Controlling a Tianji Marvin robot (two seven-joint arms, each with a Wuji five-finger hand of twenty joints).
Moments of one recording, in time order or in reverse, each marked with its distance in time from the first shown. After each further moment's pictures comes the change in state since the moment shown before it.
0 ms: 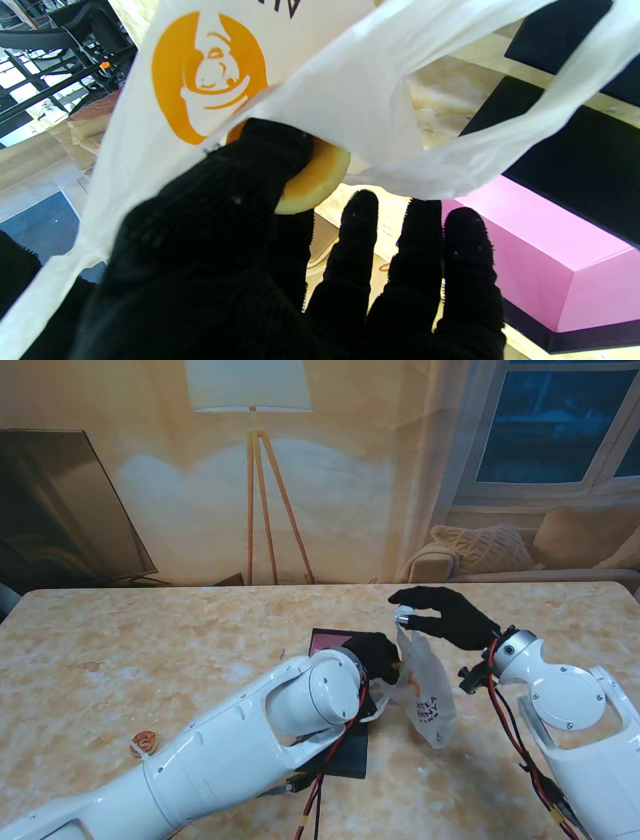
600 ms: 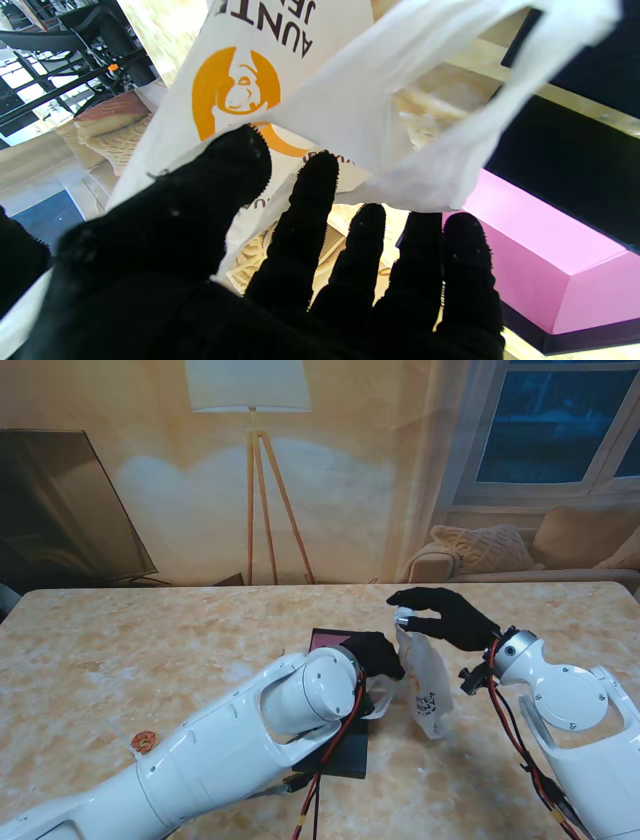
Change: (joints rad) left arm 0.003 0.018 -0.015 -0.030 -0.018 0.007 -0.027; right arm 0.001 0.004 0.001 0.006 0.019 -0.028 0.019; left_hand -0.246 0.096 0.141 0.078 -0.080 0.128 -0.489 0.107 -0.062 0.062 -0.065 -0.008 -0.050 0.006 -0.031 -0.023 -0.035 -0.010 -0.028 -0.010; right_hand 0.000 0.000 0.000 0.000 0.000 0.000 0.000 0.000 0.000 -0.001 0.010 0.000 0.000 0.000 0.020 0.000 0.014 -0.001 -0.010 0.000
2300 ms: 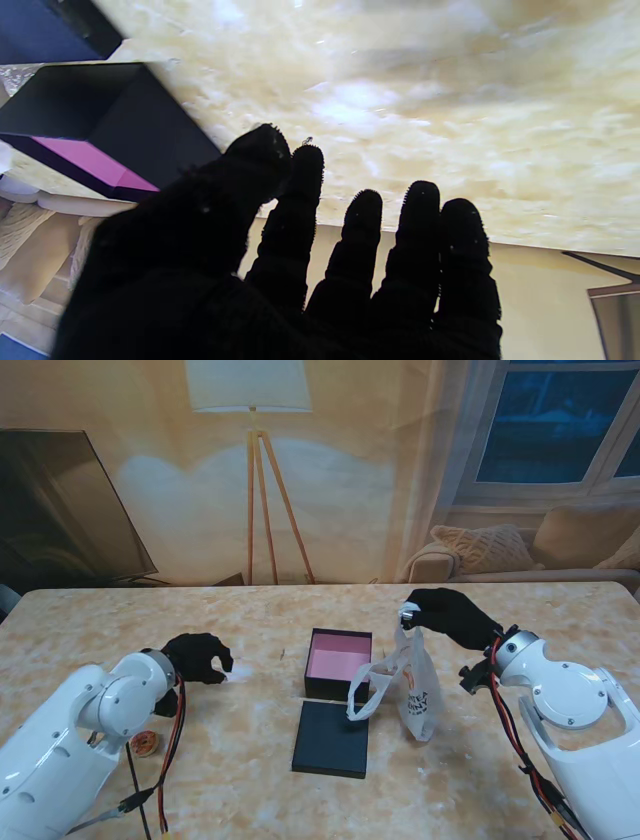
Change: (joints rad) left arm 0.420 0.305 -0.725 -0.062 0.718 -0.705 -0.433; right arm -0.014 -0.009 0.010 -0.027 0.038 0.141 -0.020; left_hand 0.114 0.008 -0.045 -0.016 0.003 -0.096 0.025 0.115 0.077 -0.028 0.002 0.069 0.106 -0.010 0.072 0.092 0.102 -0.015 0.050 0.045; right_hand -0.001 0.026 0.000 0.002 -0.019 0.021 0.030 0.061 0.186 -0.074 0.406 0.424 0.234 -0.057 0.464 0.295 0.147 0.062 0.174 0.115
